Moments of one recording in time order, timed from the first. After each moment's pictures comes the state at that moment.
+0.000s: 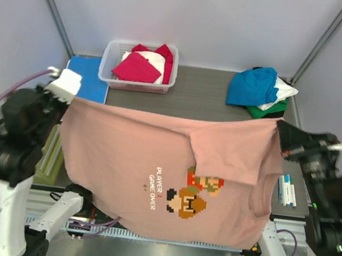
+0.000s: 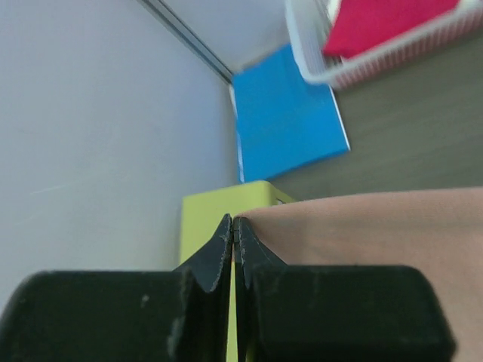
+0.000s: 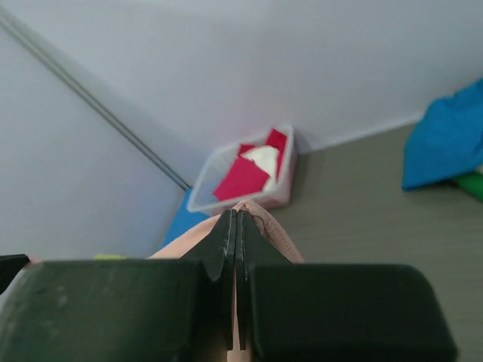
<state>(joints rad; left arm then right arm) -0.14 0.80 1.65 -1.04 -0.23 0.53 0.07 0.54 1.45 -0.71 -0.14 0.63</state>
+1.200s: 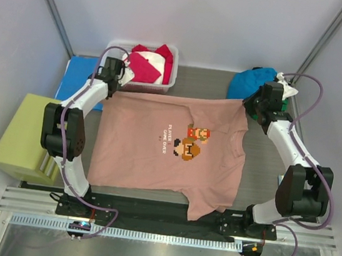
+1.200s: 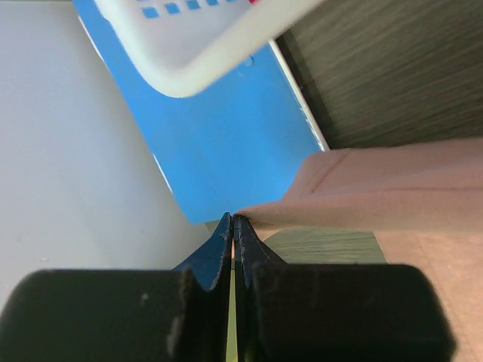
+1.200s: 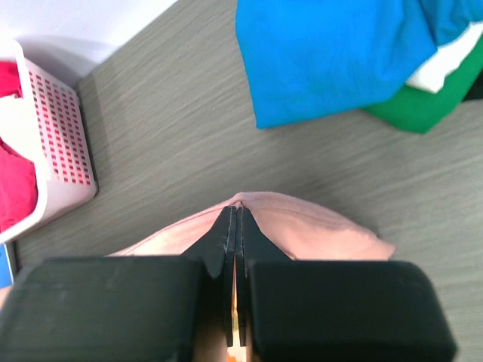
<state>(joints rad) -0.13 1.84 1.43 -0.50 -0.42 0.71 0.06 1.47 1.11 -0.17 0.06 0.61</state>
